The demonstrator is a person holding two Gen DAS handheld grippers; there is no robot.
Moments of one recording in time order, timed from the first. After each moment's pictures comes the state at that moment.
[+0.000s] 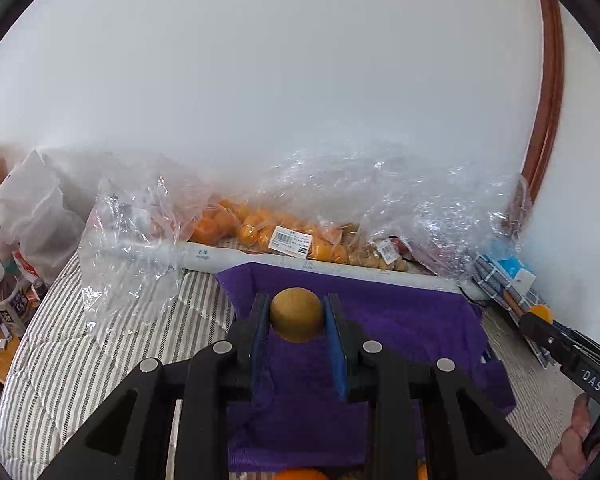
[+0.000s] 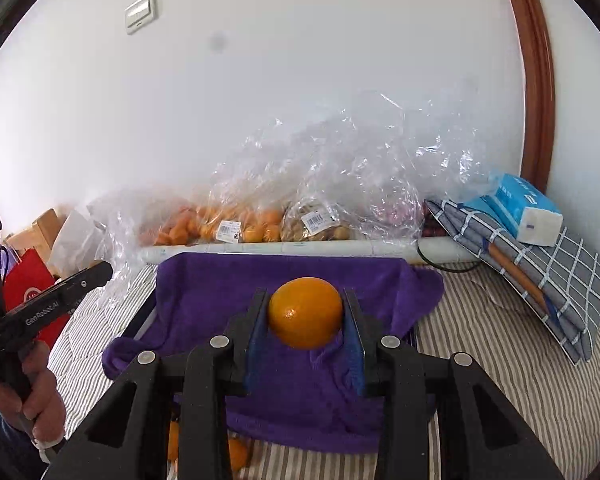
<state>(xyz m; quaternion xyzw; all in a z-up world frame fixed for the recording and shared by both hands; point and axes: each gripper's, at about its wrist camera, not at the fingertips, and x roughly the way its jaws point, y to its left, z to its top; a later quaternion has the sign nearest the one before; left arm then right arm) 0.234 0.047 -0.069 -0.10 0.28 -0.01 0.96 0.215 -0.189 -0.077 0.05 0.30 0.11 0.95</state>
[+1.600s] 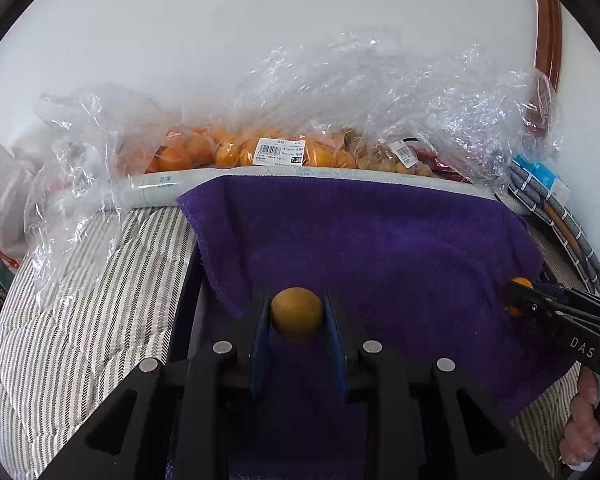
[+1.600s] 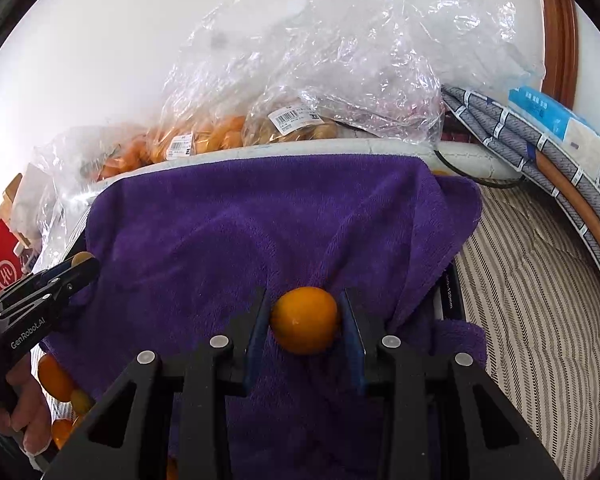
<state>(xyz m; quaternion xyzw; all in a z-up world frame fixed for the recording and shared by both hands) 0.270 0.018 -0.145 -0.02 0.37 -0.02 0.93 0.272 -0.187 -0.175 0.04 0.41 0.09 0.91</state>
